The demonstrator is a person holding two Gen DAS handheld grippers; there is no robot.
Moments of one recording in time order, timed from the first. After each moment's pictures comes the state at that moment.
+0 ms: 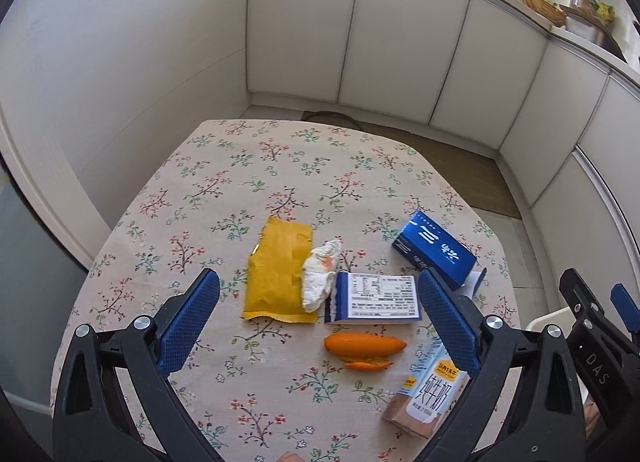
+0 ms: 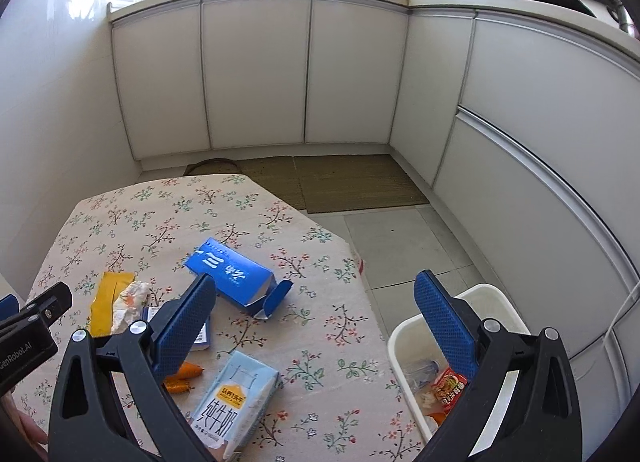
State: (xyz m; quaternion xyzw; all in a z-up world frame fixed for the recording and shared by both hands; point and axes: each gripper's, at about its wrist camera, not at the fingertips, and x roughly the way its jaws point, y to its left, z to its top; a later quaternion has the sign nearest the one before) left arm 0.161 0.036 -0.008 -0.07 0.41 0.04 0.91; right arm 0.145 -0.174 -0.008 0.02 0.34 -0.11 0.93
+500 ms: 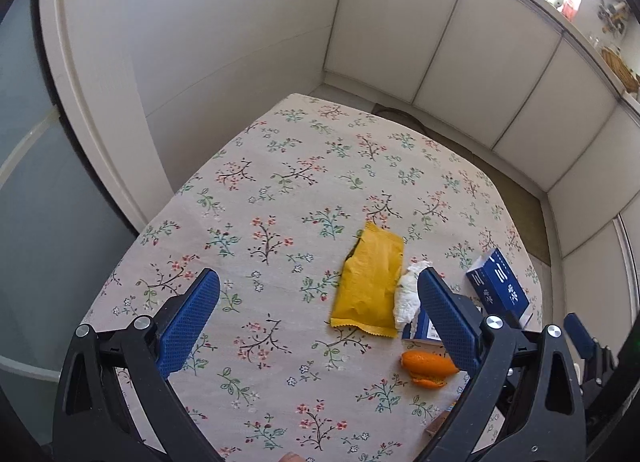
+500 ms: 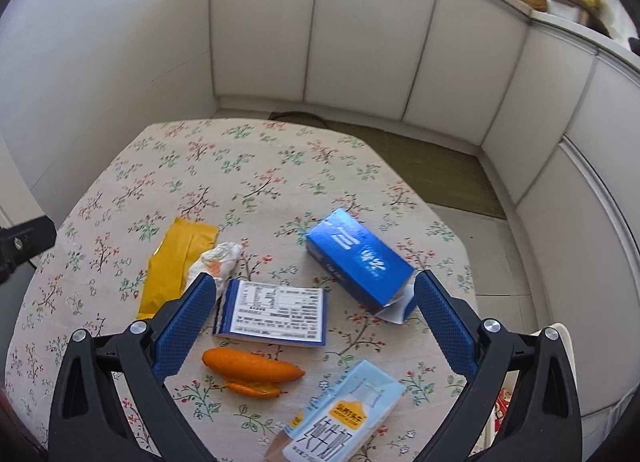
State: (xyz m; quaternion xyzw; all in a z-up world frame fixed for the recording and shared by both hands) left arm 0.166 0.131 -0.006 -0.16 0.44 0.14 0.87; right arm 0.200 -0.067 -0.045 -0.06 0.42 0.04 0.91
